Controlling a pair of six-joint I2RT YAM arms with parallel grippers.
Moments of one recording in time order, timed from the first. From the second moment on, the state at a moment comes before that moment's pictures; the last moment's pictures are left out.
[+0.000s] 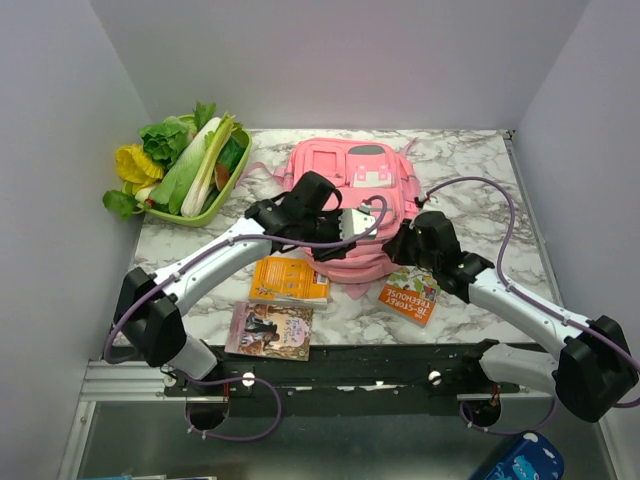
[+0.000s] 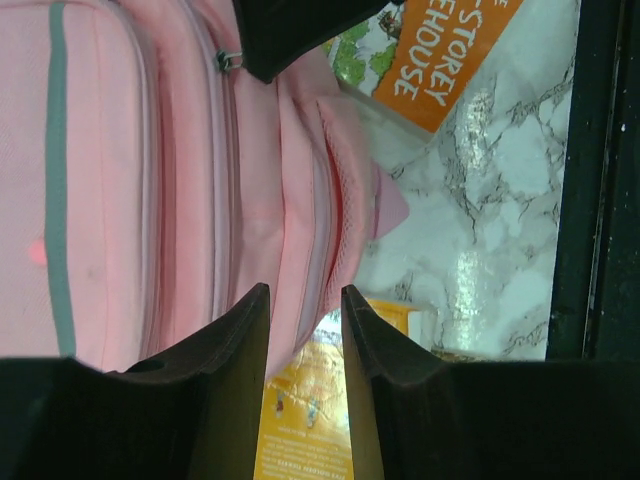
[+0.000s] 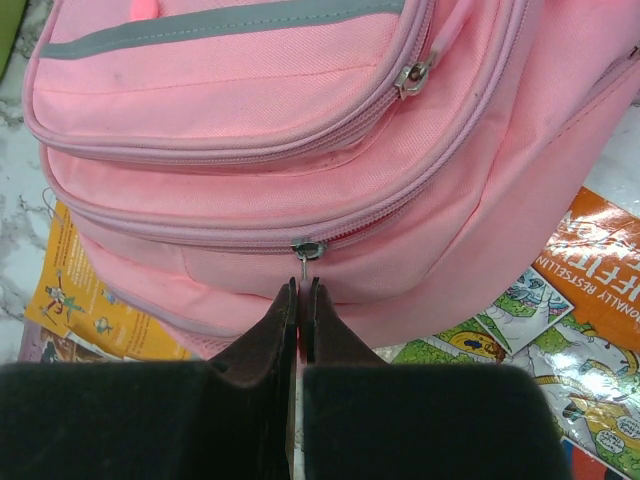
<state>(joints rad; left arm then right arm) -0.73 1.48 1.31 -0.66 0.47 0.61 0.58 1.14 0.67 -0.11 0.08 0.57</state>
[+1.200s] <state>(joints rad) -0.79 1.76 1.35 -0.41 0.34 0.66 0.58 1.12 0.67 -0.12 0.09 0.57</state>
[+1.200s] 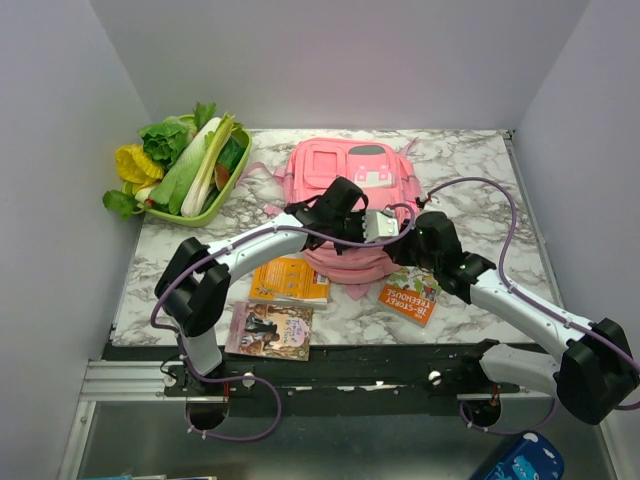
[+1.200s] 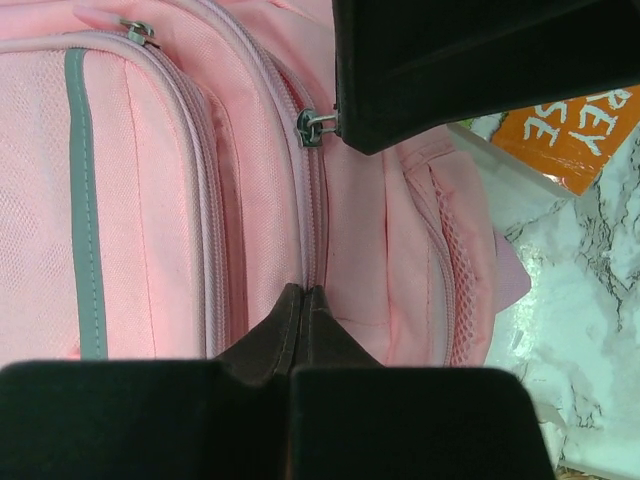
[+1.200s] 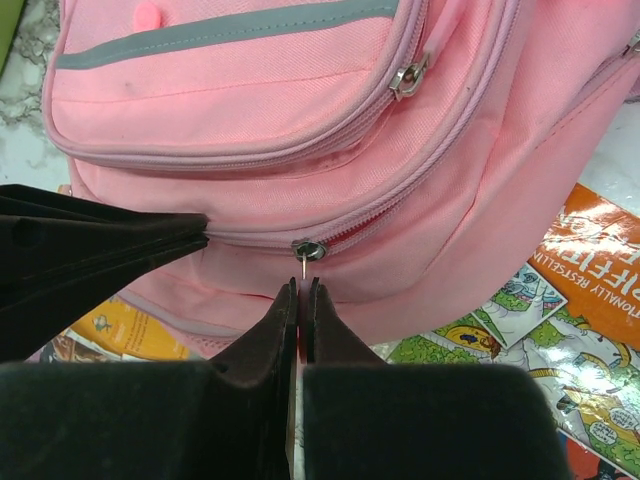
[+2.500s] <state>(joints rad) -0.61 1.55 1.24 -0.56 0.35 0.77 0.38 1.42 0.84 -0.11 0.05 0.44</state>
